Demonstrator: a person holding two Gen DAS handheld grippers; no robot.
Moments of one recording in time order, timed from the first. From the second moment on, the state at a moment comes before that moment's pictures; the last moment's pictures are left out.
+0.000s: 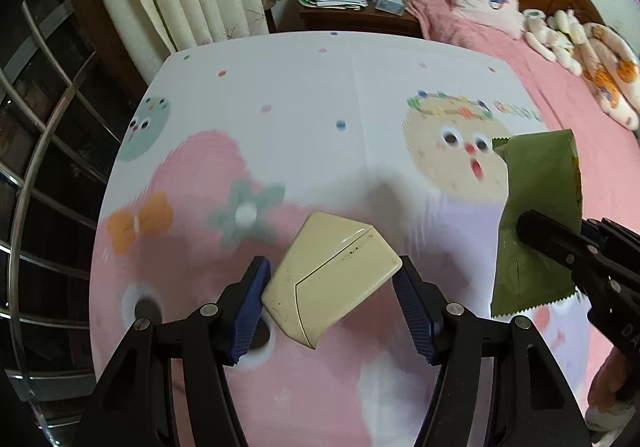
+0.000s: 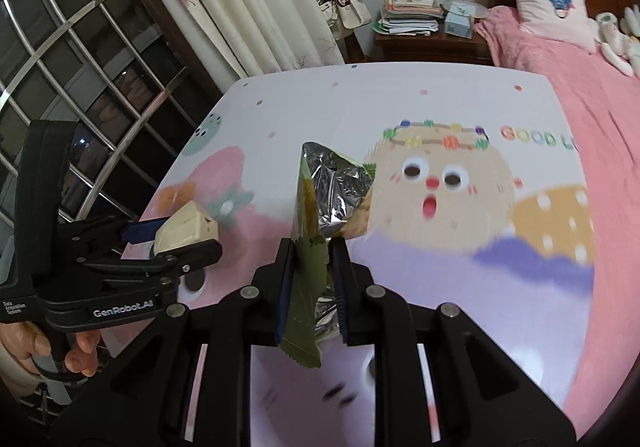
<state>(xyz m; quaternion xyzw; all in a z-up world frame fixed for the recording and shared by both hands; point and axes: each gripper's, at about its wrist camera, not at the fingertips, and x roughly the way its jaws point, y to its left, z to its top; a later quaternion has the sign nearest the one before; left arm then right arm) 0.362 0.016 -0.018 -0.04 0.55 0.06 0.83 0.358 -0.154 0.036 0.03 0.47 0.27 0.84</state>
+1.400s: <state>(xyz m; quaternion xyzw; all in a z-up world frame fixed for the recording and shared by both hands) -0.003 0.043 -0.056 0.01 0.58 -0.05 0.81 -0.067 -0.088 -0.012 0.04 0.55 0.14 0.82</state>
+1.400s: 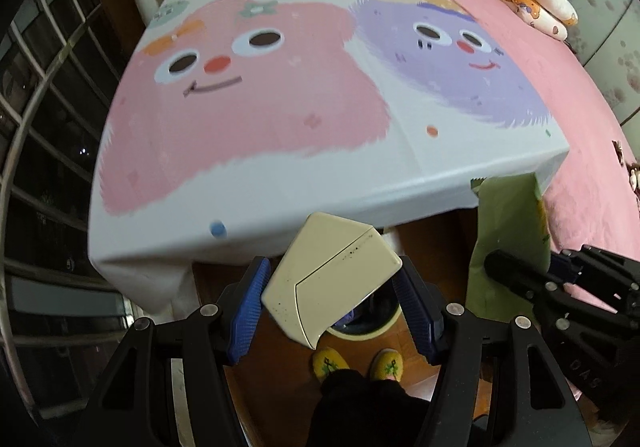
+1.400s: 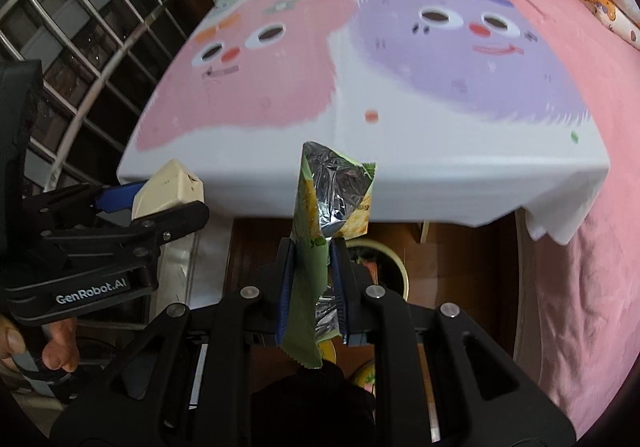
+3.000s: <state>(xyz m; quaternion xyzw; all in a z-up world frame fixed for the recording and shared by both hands) -0.015 0.024 -0.378 -0.05 0.63 -0.07 0.77 -0.062 -0.159 -0.365 0.09 0.64 0.07 0.76</state>
